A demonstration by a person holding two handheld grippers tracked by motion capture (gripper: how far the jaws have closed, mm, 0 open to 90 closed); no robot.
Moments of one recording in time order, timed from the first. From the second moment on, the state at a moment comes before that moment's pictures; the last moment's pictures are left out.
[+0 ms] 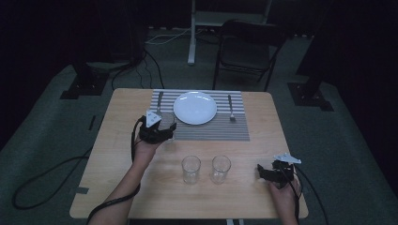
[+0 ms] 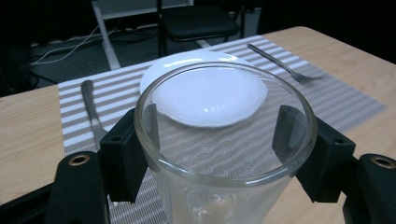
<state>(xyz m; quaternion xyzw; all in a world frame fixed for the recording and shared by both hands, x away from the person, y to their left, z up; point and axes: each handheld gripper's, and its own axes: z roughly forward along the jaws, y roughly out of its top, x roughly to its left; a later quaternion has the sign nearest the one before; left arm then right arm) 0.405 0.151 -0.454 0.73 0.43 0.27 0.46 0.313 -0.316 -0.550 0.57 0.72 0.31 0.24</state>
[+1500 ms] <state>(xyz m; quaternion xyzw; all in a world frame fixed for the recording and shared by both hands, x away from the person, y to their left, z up) 0.482 0.138 -0.482 0.74 0.51 0.25 0.36 0.312 -0.317 -0.550 0.57 0.72 0.31 0.24</state>
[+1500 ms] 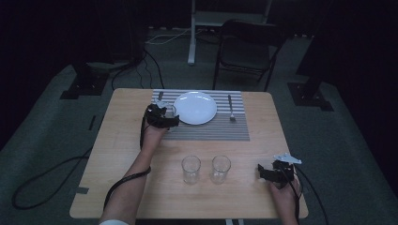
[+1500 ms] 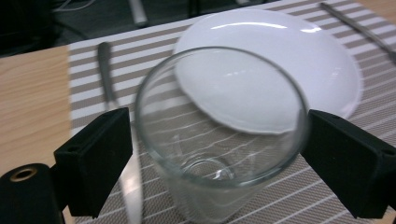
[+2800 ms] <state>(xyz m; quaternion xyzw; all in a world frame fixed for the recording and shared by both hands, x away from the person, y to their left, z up) 0.416 0.178 -0.506 0.76 0.50 0.20 0.36 0.313 -0.317 -0.550 0.57 0.72 0.31 0.24</state>
